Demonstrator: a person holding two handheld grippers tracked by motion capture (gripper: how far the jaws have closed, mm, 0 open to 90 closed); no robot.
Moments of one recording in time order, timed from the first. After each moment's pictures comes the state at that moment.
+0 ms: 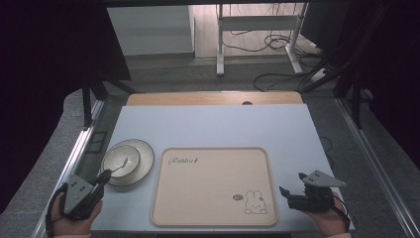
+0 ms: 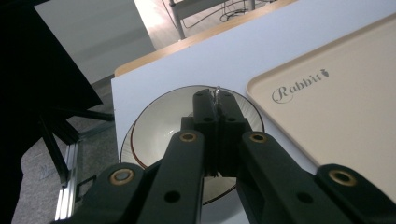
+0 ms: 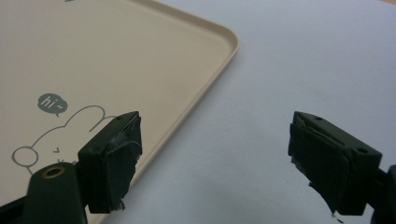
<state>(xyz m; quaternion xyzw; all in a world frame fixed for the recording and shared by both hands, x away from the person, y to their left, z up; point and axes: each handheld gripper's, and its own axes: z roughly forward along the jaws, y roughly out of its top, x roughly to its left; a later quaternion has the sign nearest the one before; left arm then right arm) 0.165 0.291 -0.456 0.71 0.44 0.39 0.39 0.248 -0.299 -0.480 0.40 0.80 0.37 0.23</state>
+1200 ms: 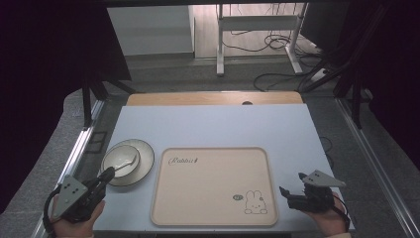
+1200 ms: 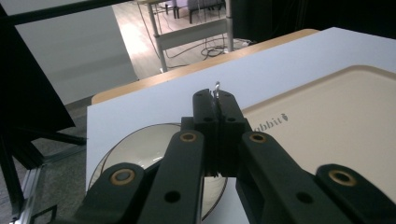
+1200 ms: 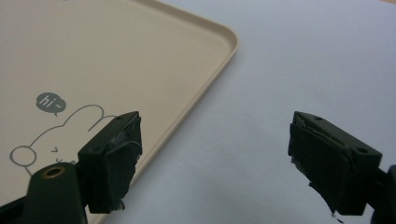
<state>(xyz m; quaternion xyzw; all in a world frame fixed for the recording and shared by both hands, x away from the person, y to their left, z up) 0.157 0.280 -0.439 0.68 0.43 0.37 0.46 0.248 -0.299 -0.481 0.40 0.80 0.37 0.23</state>
